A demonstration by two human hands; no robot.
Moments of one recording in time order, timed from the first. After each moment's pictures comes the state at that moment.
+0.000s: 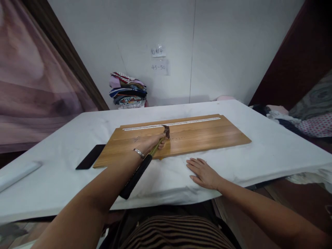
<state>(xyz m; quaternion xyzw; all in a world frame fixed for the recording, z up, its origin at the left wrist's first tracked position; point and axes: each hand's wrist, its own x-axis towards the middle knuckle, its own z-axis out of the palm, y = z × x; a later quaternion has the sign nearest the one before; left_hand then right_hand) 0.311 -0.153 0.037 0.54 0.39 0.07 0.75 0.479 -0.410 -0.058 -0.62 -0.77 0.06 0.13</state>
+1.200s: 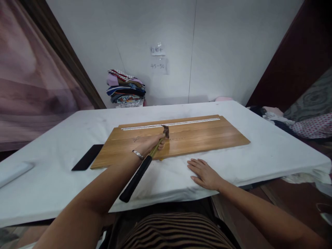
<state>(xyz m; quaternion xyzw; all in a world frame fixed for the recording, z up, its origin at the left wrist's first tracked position) 0.307 -0.150 0.037 0.53 0.38 0.08 0.75 0.479 -0.412 -0.057 -0.63 -0.77 0.06 0.13</state>
